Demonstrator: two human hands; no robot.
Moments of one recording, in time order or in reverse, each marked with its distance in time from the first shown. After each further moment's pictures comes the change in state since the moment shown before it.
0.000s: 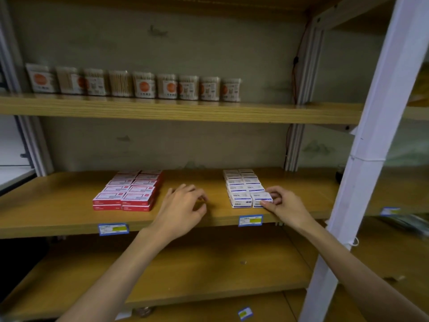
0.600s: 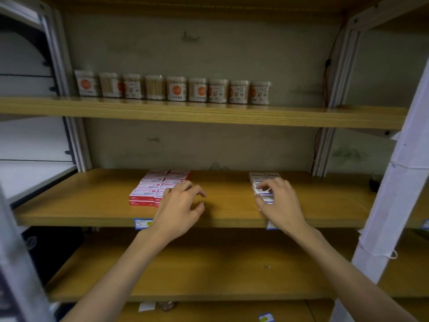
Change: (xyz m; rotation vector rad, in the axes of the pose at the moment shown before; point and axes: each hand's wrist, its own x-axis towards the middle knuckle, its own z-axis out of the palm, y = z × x) left_hand -0.034 -0.056 -0.030 0.000 0.110 -0.098; right_hand -0.003 -0.082 0.058 -0.222 0.193 -0.256
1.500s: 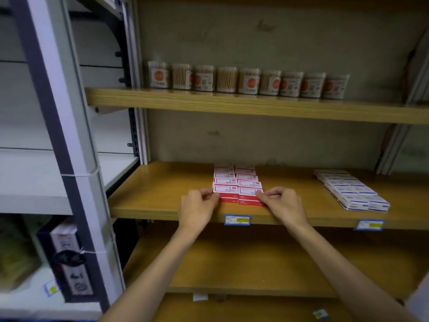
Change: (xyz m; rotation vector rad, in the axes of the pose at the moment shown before) left_hand -0.040 -0.159 -0.040 -0.500 0.048 -0.566; right_hand 0.007 -0.180 0.131 0.393 -0.099 0.414
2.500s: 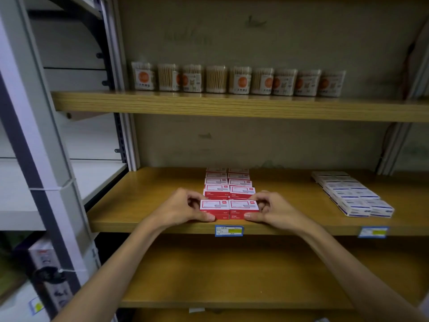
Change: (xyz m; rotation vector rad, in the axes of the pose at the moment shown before) left_hand 0.047 -0.003 -0.028 0.068 -0.542 0.134; right_hand 0.025 0.003 -0.018 0.011 -0.563 -0.169
